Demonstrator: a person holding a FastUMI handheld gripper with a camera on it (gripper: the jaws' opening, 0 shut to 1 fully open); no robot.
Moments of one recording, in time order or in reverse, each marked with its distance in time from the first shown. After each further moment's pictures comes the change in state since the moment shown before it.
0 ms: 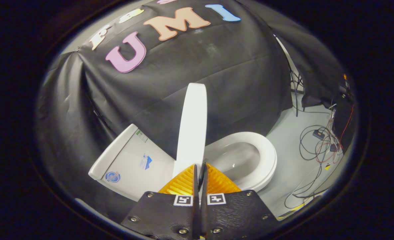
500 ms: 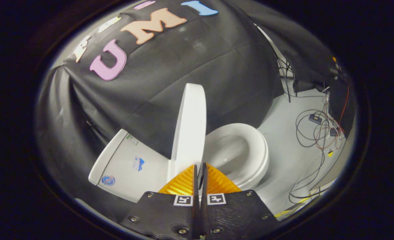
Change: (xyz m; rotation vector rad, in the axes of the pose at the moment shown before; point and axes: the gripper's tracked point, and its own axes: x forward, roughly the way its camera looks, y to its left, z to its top) arm 0.003 -0.049 -0.009 0.136 0.044 -0.028
